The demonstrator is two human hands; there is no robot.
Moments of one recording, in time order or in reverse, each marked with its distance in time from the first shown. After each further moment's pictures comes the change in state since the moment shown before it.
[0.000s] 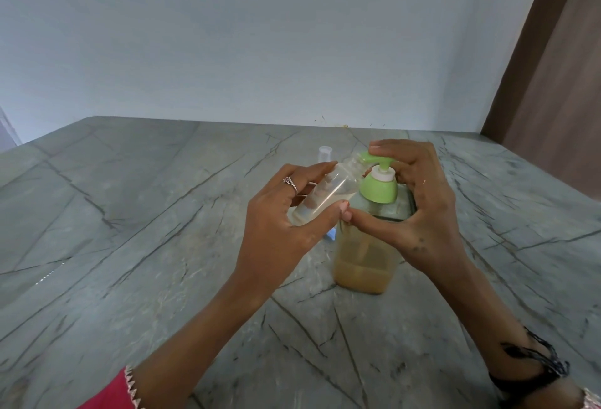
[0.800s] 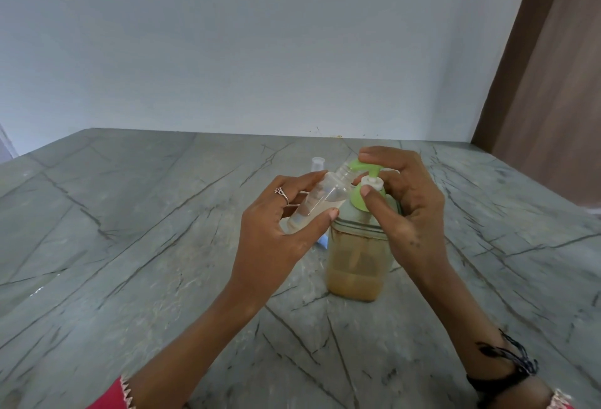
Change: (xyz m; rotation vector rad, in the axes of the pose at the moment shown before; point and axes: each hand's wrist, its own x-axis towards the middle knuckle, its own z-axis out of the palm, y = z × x) left_hand -0.001 -0.002 0.002 -0.006 0.013 -0.026; right_hand 0.002 0.001 0.007 0.222 0.127 0.092
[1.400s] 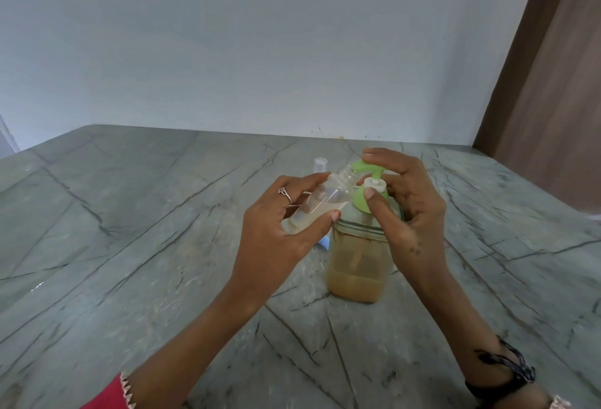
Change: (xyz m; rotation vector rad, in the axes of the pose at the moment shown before) left_hand 0.001 0.000 -0.002 -0.001 -0.007 -0.003; right_hand -0.003 -0.002 0.002 0.009 0.013 0.024
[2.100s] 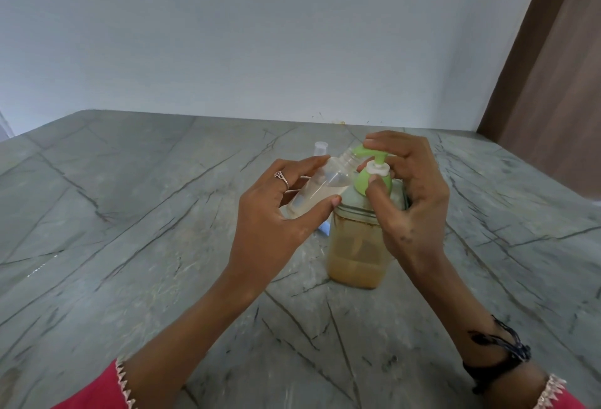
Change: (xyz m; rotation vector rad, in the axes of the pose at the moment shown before) left_hand -0.001 0.000 0.000 0.027 0.008 0.003; right_hand 0.001 0.001 0.005 -0.137 0.068 -0.097
